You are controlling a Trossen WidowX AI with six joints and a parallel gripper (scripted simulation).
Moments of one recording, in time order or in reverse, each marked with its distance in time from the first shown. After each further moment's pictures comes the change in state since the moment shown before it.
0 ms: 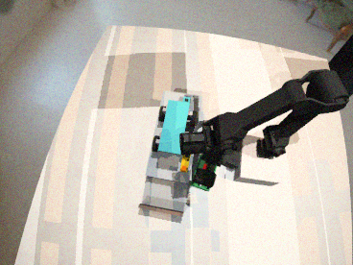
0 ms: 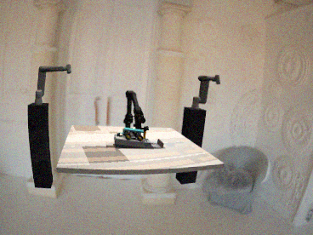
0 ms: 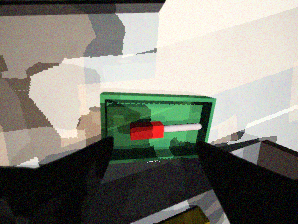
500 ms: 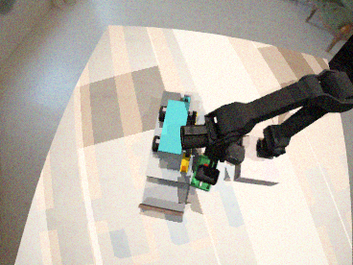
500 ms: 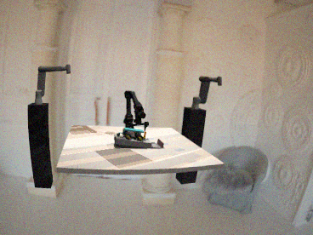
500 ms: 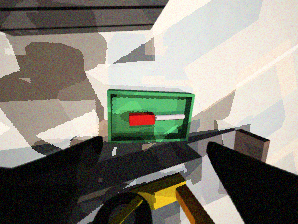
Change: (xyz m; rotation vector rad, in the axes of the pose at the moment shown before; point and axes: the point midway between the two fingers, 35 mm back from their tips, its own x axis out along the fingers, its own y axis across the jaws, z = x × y) arm -0.044 -0.007 0.001 0.000 -0.001 0.001
